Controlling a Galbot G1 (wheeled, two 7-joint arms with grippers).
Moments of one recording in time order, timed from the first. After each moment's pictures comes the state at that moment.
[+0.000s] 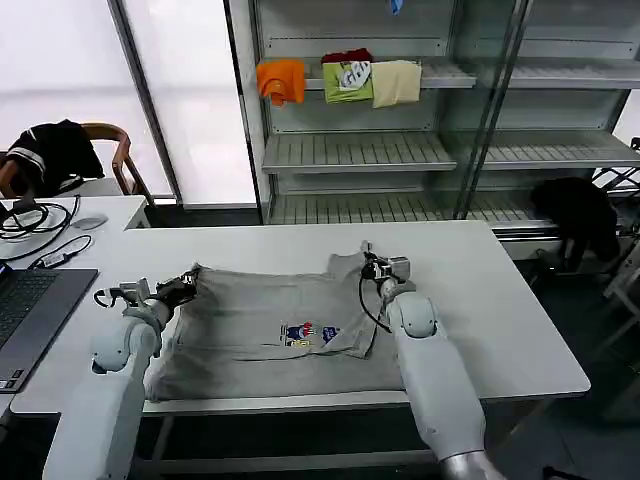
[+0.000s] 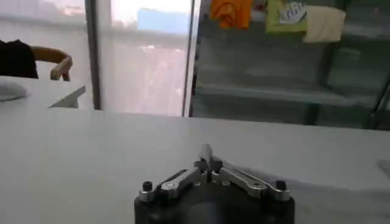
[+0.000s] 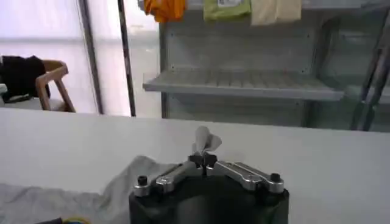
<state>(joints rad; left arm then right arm) 0.81 -1.18 -0.57 -1.51 -0.47 0.55 0.12 -0.63 1.52 0.37 1.34 0.08 -0.42 -0.08</state>
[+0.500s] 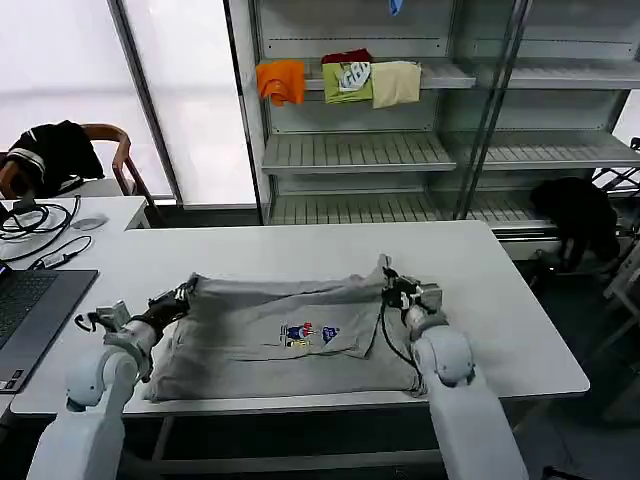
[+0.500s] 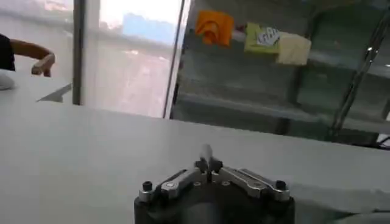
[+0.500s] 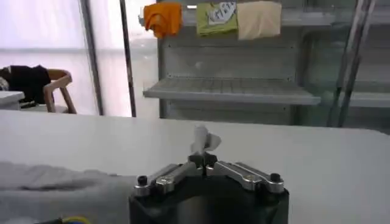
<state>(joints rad) 1.01 -1.16 -0.66 -1.68 -0.59 0.54 0.18 -0.94 1.42 0.39 1.76 0.16 -0.54 -0.06</state>
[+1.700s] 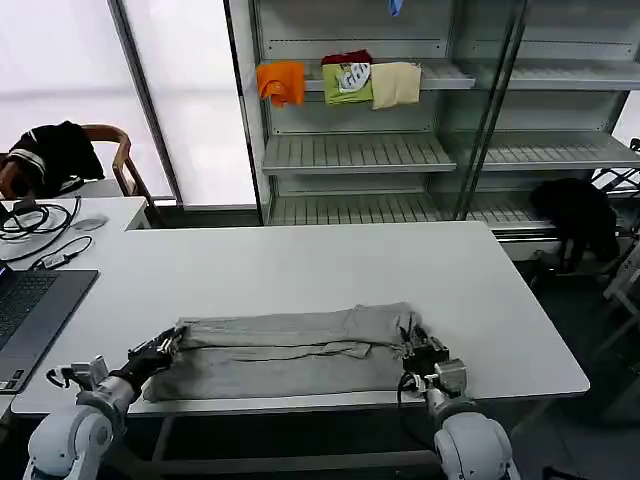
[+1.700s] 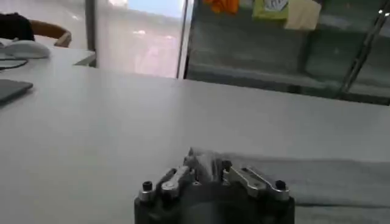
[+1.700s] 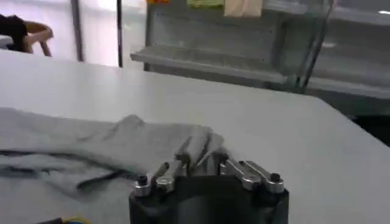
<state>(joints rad) 1.29 -1.18 -0.77 -1.87 -0.52 0.57 0.18 -1.28 1.39 0.42 2.01 -0.03 -0.54 0.06</state>
